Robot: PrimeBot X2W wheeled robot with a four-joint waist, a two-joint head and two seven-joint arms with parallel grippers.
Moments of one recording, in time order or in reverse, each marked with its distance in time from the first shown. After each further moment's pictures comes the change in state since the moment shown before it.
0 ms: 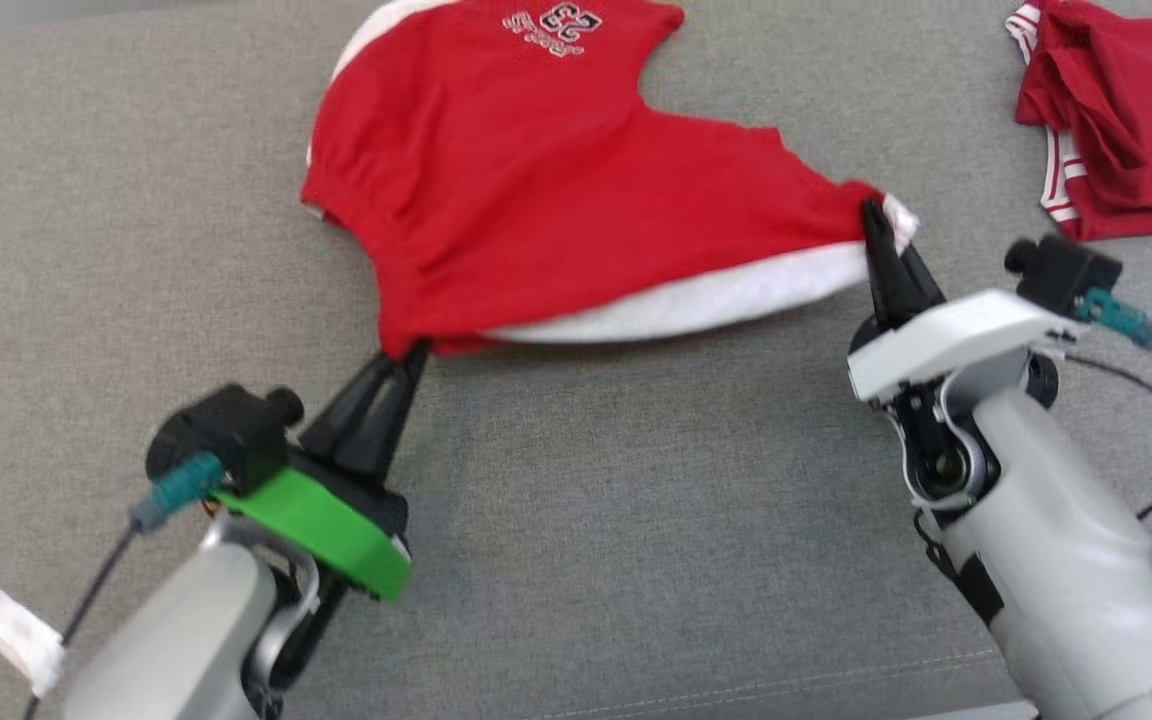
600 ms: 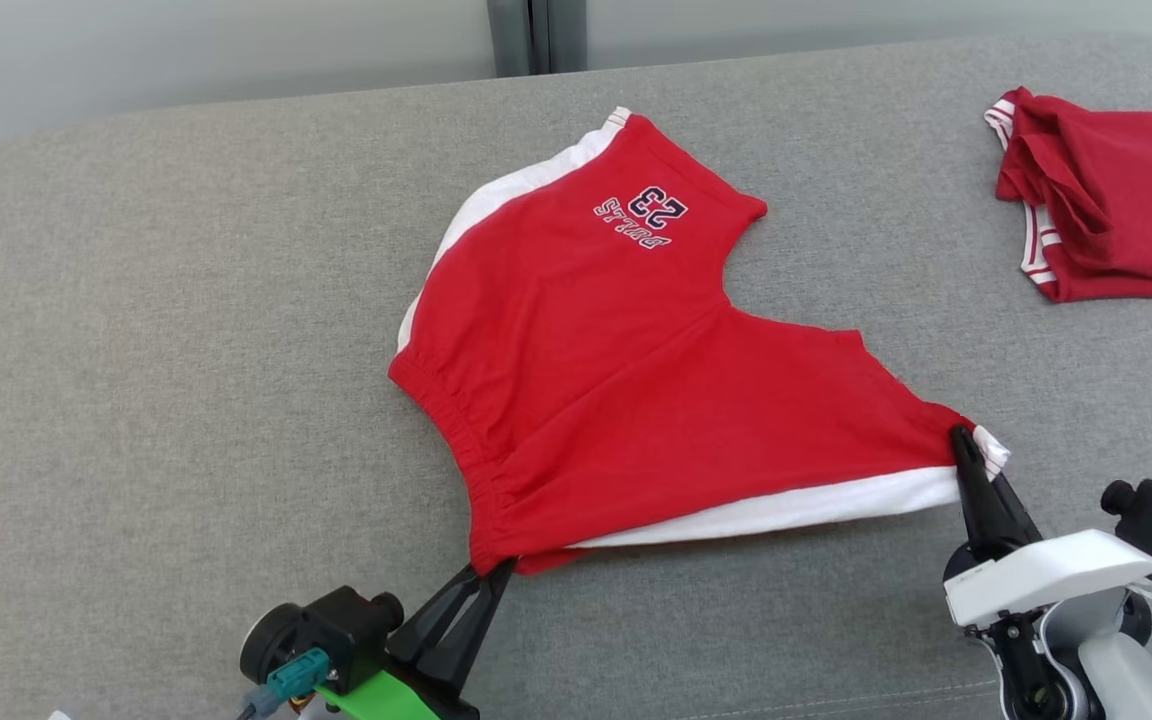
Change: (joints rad) left arm 0.300 -0.035 -0.092 -0.062 0.086 0.026 0.000; right arm 0.559 -0.027 -0.211 -0.405 -0.067 0.000 0.097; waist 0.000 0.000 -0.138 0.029
